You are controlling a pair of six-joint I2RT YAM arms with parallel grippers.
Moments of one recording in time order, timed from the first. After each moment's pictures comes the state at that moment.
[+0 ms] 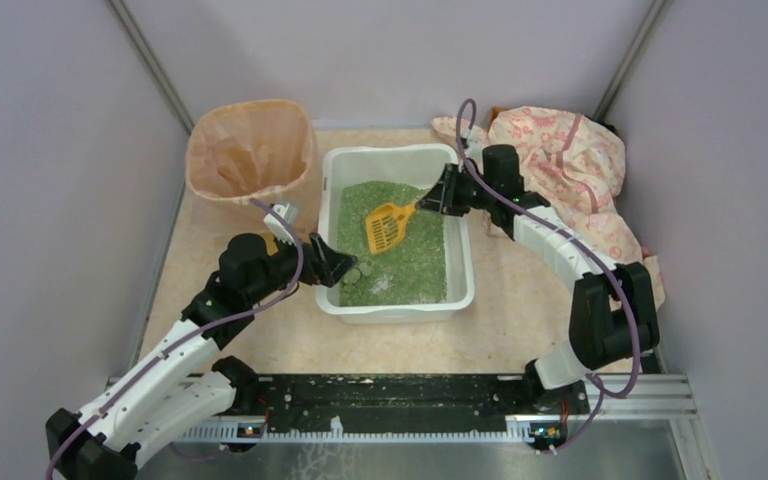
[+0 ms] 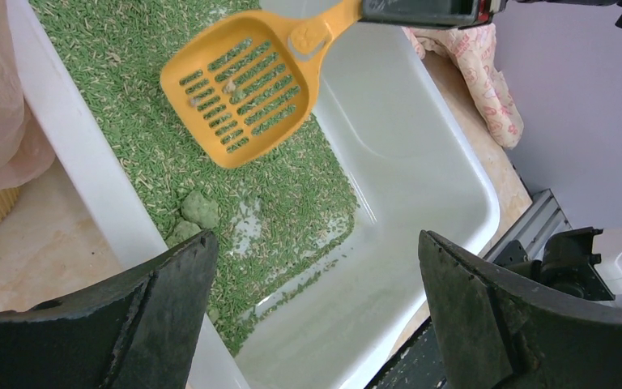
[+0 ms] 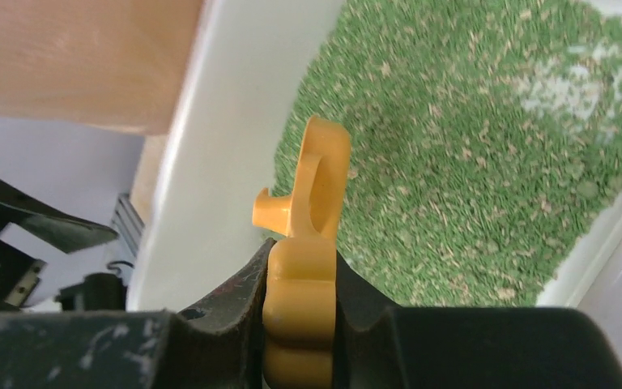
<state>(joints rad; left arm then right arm) -0.62 0.75 0.61 -0.09 0.15 -0.52 0.29 1.51 1.08 -0.07 -0.63 0.53</state>
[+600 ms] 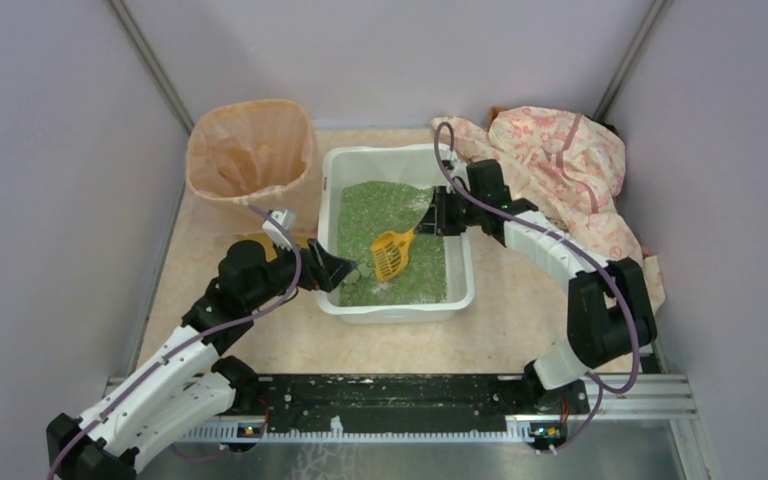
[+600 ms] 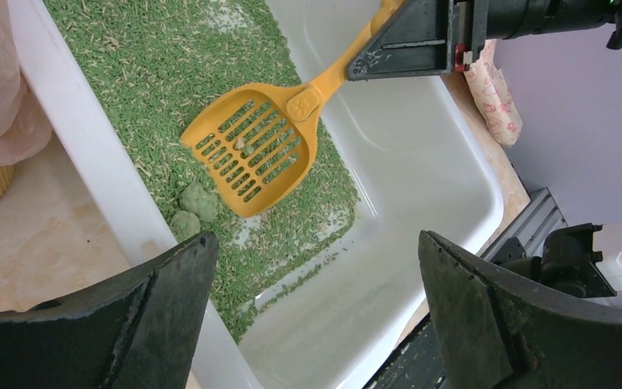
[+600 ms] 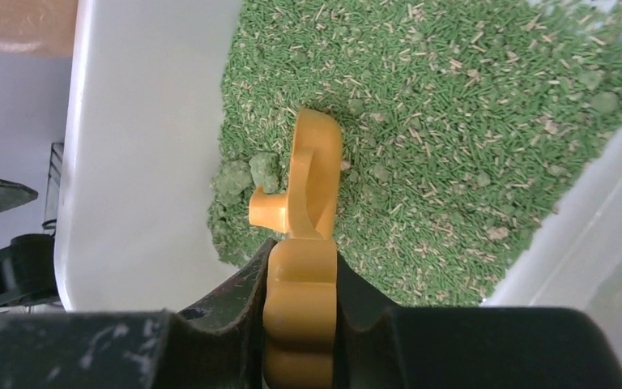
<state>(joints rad) -0.62 0.72 0.55 -0.07 0.15 -0.53 0.38 1.51 1.06 -0.27 -0.52 0.37</state>
